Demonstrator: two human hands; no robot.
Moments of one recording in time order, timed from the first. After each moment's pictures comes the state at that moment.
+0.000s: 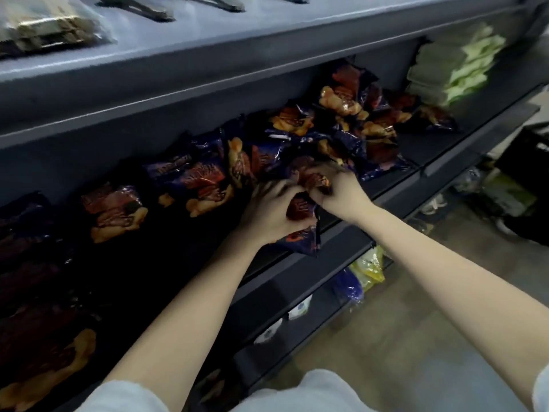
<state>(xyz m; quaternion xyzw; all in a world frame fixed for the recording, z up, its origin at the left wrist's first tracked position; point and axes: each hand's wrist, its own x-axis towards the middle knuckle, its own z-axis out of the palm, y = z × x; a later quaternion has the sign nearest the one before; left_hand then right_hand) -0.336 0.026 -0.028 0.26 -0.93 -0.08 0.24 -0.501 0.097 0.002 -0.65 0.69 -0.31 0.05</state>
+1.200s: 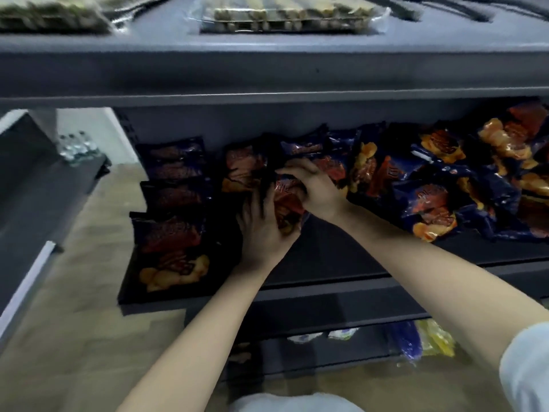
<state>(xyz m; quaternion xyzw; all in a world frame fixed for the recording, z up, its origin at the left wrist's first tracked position) -0.171 0.041 -0.067 0.64 -0.69 -0.06 0.34 -0.310 -0.022 -0.012 -0.84 0.42 -0.31 0.11</state>
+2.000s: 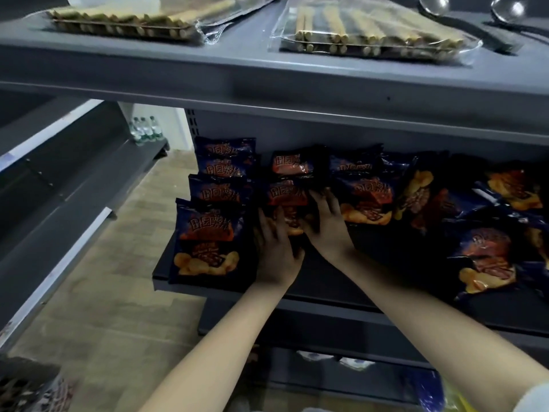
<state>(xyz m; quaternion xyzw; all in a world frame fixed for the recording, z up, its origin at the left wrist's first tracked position) -0.158 0.060 -0.082 0.74 -0.59 -0.15 0.29 -0.267 -0.006 -0.056 -0.80 0.48 -0.31 0.19</state>
